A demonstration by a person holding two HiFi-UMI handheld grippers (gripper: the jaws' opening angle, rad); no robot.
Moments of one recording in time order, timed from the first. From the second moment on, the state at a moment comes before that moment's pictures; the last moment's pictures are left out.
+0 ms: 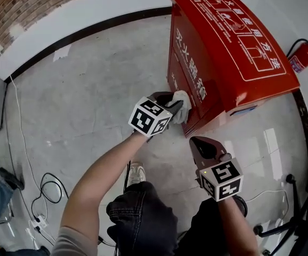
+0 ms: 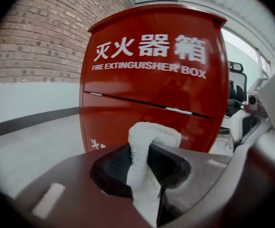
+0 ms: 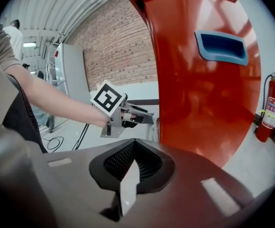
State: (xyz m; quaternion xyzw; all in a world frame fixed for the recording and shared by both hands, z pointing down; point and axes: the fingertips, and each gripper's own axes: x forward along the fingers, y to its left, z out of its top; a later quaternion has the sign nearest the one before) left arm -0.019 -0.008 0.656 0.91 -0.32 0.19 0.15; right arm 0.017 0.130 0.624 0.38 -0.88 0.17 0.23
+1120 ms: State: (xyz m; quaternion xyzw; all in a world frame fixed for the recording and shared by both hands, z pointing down) left arm -0.112 -0.232 0.772 0.86 -0.43 0.23 0.14; right arm -0.042 0.094 0.703 0.36 -0.85 0.21 0.30
